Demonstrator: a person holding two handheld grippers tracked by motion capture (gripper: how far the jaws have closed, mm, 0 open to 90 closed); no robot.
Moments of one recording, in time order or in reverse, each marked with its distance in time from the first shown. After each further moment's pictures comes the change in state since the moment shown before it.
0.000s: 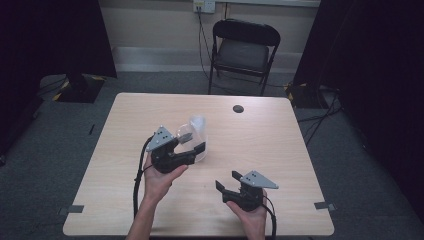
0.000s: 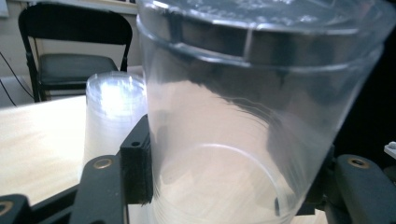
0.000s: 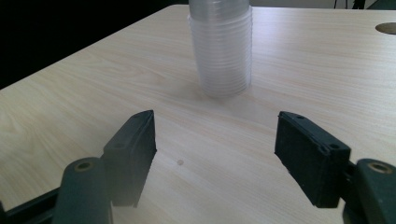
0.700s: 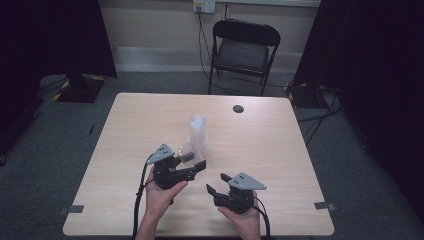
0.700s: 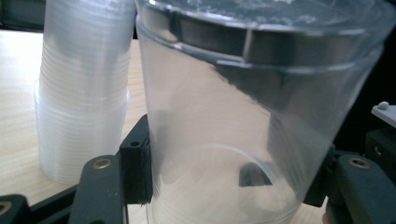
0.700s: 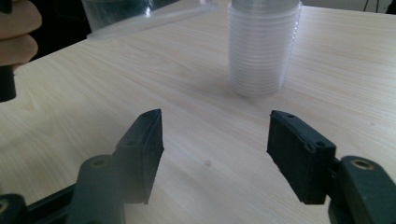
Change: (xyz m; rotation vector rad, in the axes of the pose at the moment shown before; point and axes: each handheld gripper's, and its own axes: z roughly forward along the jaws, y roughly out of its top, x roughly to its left) left arm -0.003 -0.046 -0.003 0.081 -0.065 -0.151; right arm 0.019 -0.001 0.013 0.024 0.065 -0.089
